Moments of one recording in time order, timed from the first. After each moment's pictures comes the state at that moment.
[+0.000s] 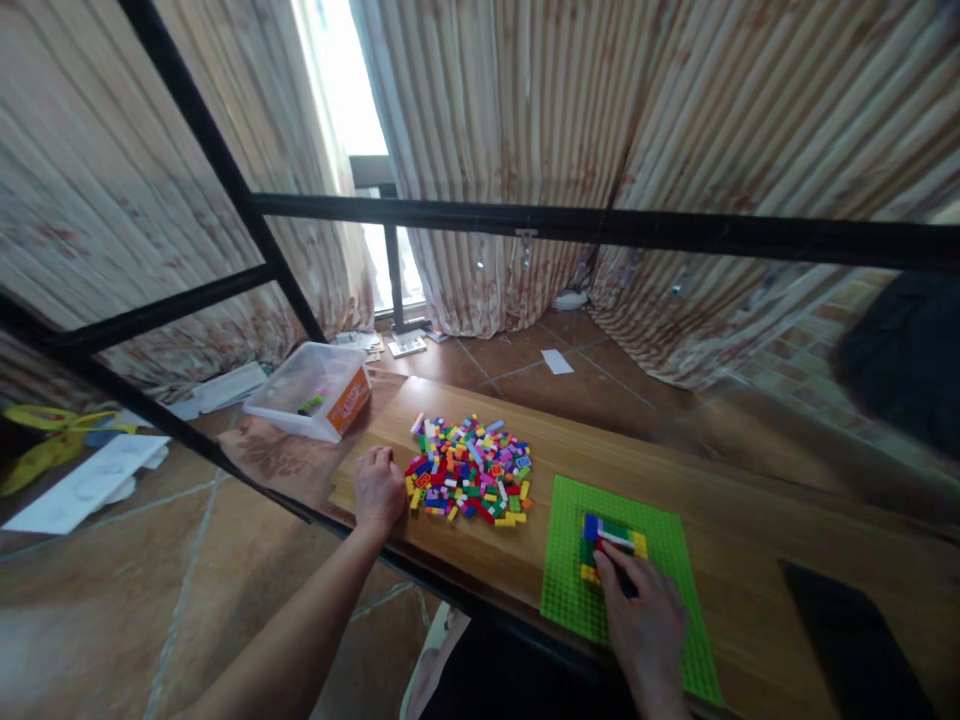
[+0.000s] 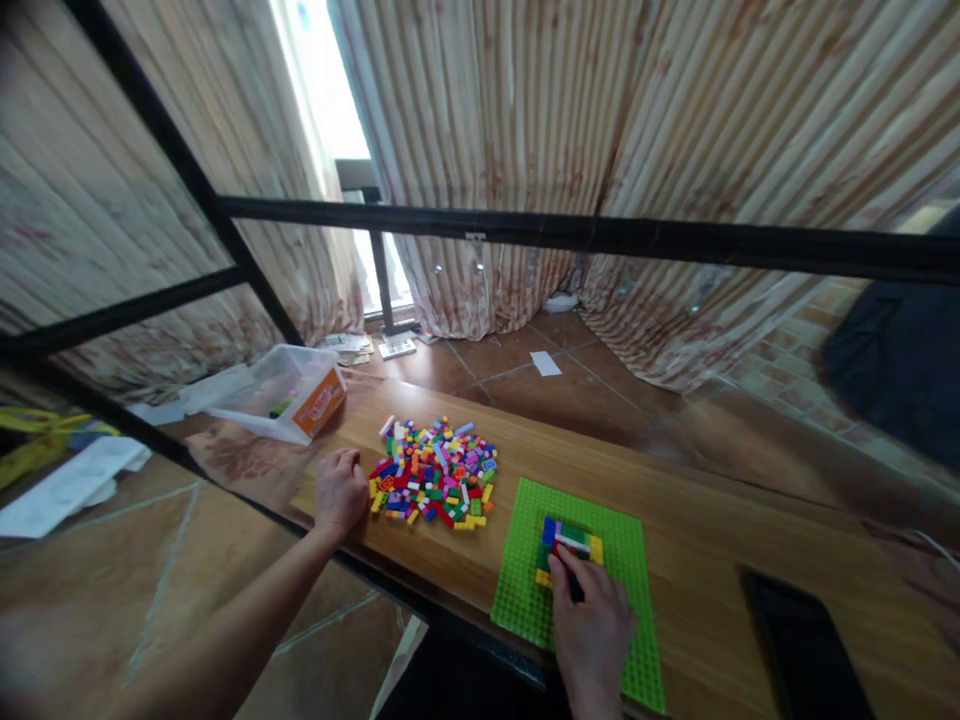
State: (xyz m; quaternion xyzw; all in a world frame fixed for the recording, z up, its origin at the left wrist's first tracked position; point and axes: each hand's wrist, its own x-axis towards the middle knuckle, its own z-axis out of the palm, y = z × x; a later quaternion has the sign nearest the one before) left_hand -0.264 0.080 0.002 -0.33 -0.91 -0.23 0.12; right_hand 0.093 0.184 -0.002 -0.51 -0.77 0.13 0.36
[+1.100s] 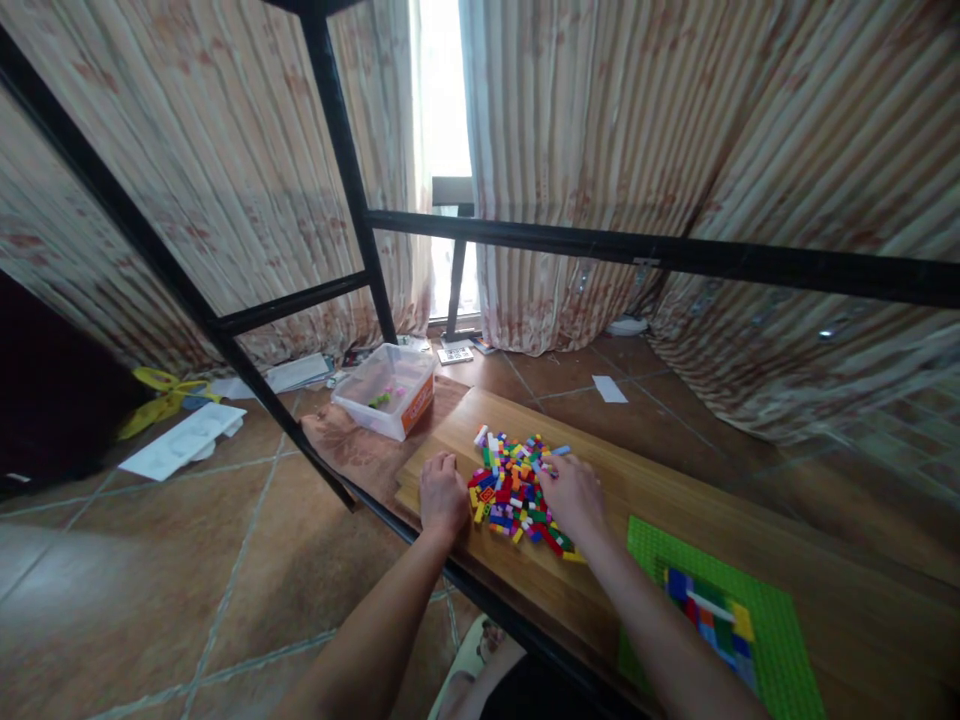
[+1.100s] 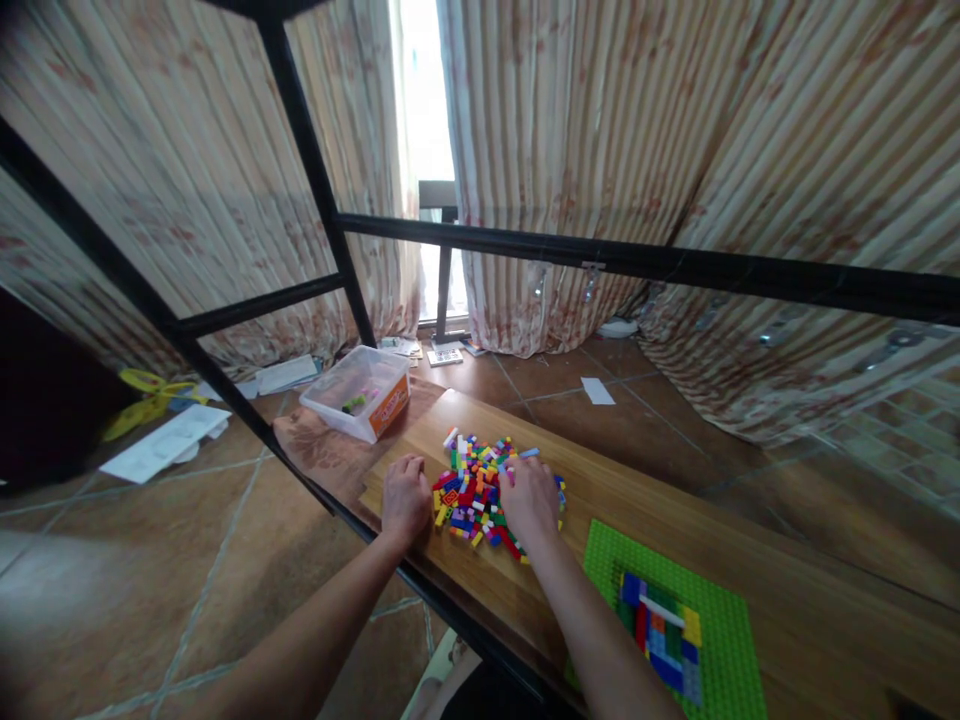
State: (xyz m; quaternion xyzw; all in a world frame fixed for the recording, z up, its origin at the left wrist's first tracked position) left_hand -0.258 0.075 0.005 -0.31 -0.91 -0.26 0.09; right_hand -0.115 0.221 0.054 -0.36 -0.91 0.14 0.17
